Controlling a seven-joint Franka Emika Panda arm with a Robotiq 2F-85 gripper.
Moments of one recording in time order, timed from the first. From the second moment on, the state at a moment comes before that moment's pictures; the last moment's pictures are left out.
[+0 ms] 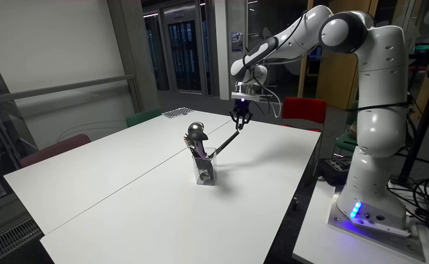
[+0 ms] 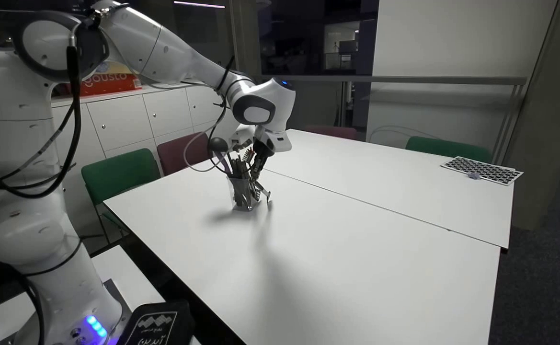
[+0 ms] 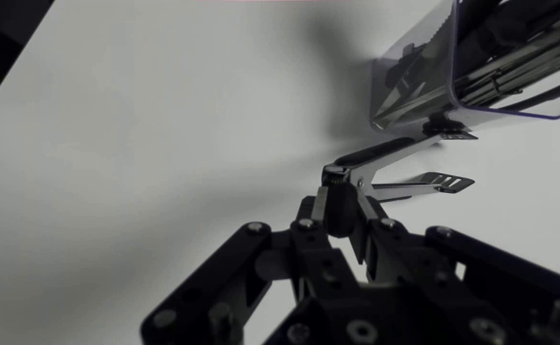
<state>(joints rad) -0.12 0.21 -0.14 -1.96 0.41 1.96 0.55</state>
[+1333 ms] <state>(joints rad) -0.12 -0.13 -0.17 -2.01 0.09 1.64 0.78</state>
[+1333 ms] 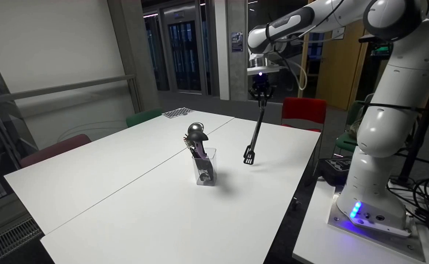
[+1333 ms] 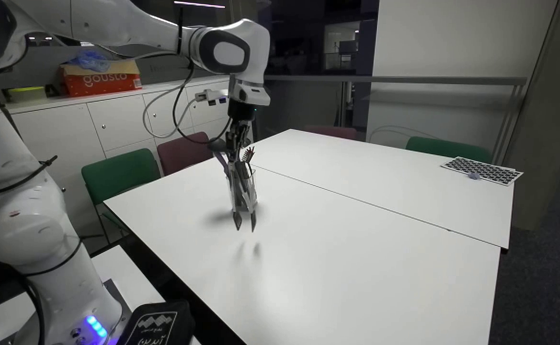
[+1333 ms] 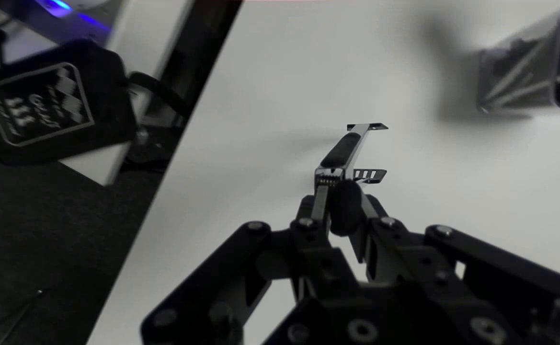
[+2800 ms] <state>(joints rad) -0.10 0.05 -0.10 -1.73 -0.08 1.80 0.71</state>
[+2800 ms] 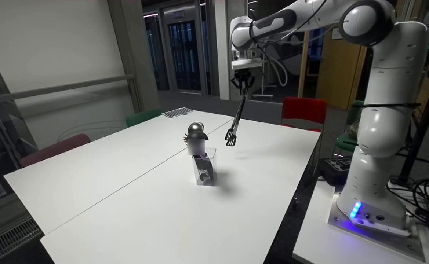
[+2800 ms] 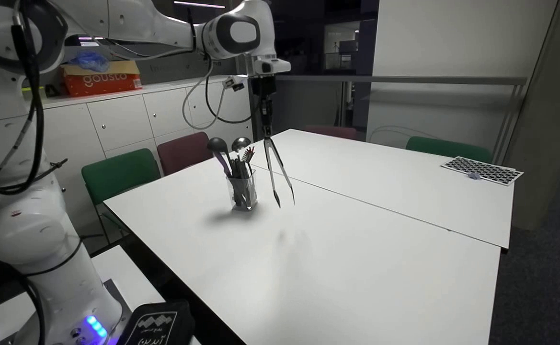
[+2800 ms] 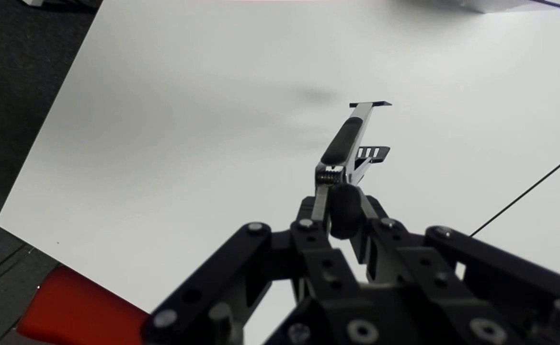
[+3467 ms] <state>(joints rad) -0.09 0.20 -0.10 -1.74 0.00 2.02 0.77</state>
